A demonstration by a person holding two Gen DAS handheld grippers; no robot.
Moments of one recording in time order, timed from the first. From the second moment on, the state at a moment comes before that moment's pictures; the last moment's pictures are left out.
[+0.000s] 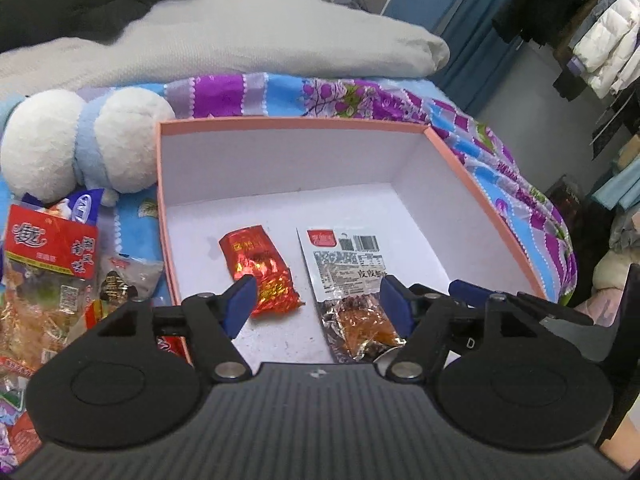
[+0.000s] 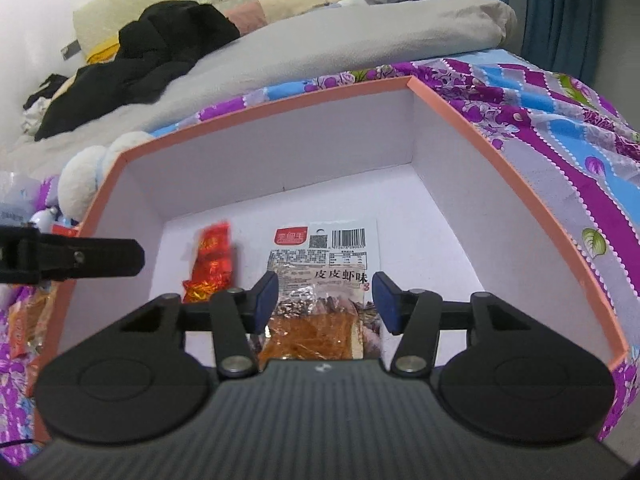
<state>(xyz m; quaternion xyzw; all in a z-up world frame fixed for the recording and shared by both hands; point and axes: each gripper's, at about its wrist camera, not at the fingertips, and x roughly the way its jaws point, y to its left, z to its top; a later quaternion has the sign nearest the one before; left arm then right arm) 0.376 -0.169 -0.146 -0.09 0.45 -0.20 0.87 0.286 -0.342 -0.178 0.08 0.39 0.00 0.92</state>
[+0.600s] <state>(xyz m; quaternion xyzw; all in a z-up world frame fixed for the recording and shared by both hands) 0.266 -0.125 -0.071 -0.09 0.37 -0.19 0.90 0.197 -0.316 -0.111 0.08 0.33 0.03 0.94</state>
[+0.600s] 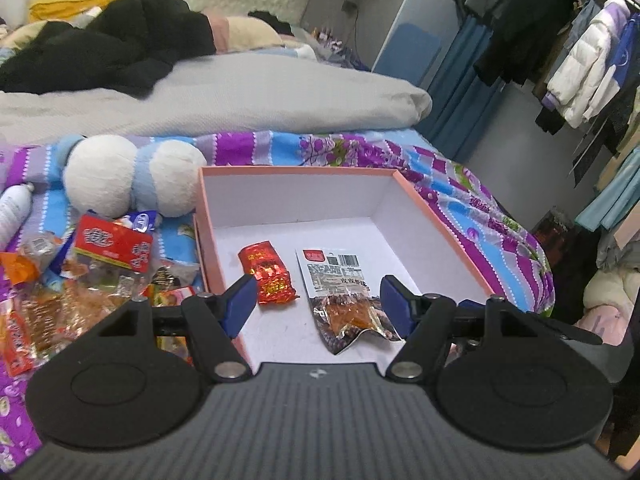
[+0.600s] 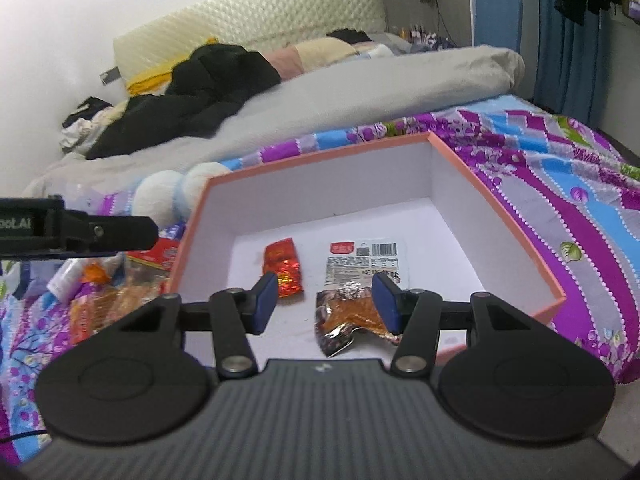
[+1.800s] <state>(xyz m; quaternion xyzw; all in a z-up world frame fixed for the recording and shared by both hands) 0.077 0.009 -0.109 -0.11 0.35 -0.11 0.93 0.070 -0.226 -0.100 0.05 0.31 0.11 0.94</state>
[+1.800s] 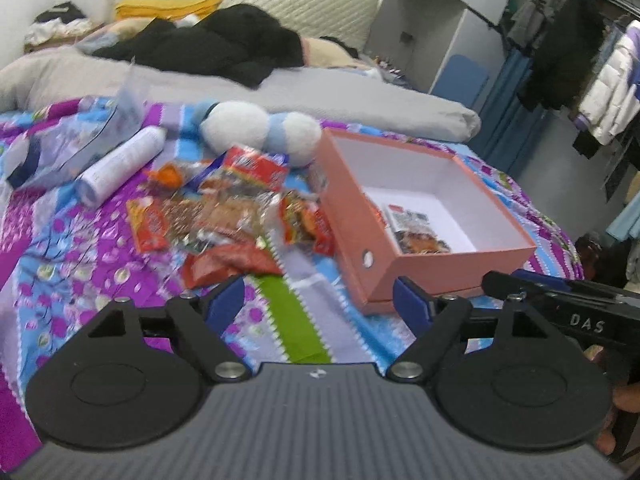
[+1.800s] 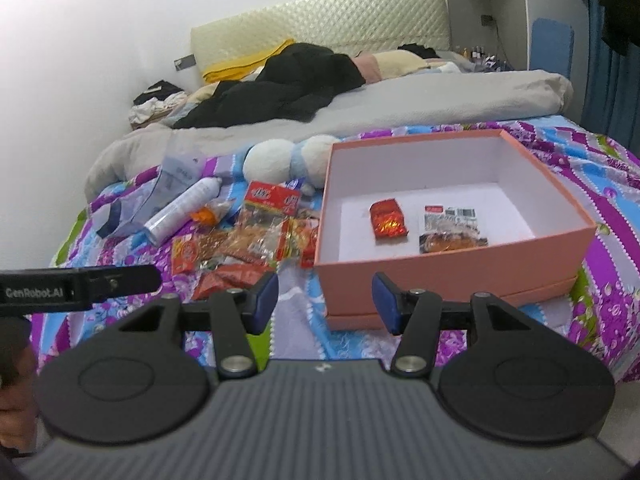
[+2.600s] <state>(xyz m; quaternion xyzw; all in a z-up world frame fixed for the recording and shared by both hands) 0.148 0.046 -0.201 -0.12 0.41 -0.08 0.90 0.135 -0.152 -0.129 -0.03 0.32 0.18 0.93</state>
